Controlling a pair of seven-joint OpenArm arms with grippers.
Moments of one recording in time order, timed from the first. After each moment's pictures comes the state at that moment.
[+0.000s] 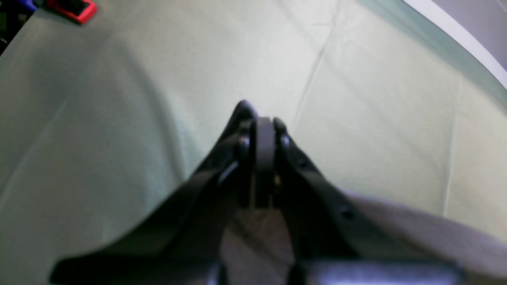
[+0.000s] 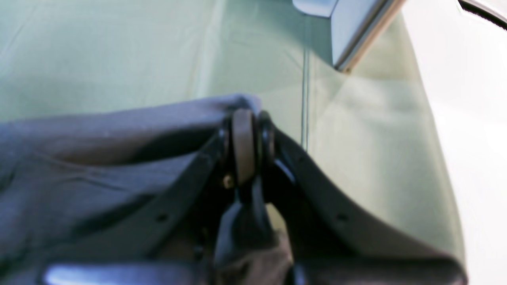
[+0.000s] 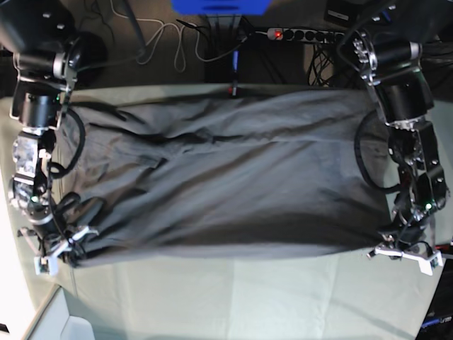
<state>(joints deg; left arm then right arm) -18.2 -11.1 -19.6 72.6 -18.8 0.6 35.1 18.5 14.8 16.1 58.9 -2.9 22.5 -12.1</state>
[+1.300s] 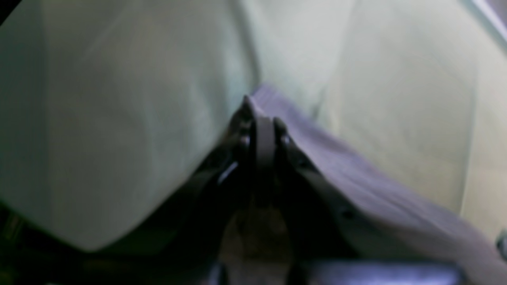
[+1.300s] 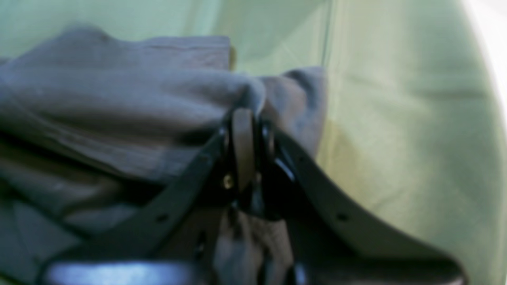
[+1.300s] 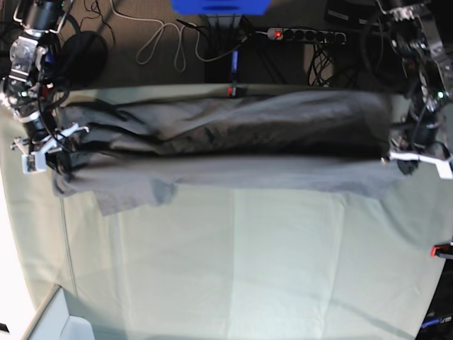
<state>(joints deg) 14.7 -10.2 -26.8 98.0 -31.4 0.6 34.9 -9.5 13.0 30.1 72.4 -3.4 38.8 0.1</state>
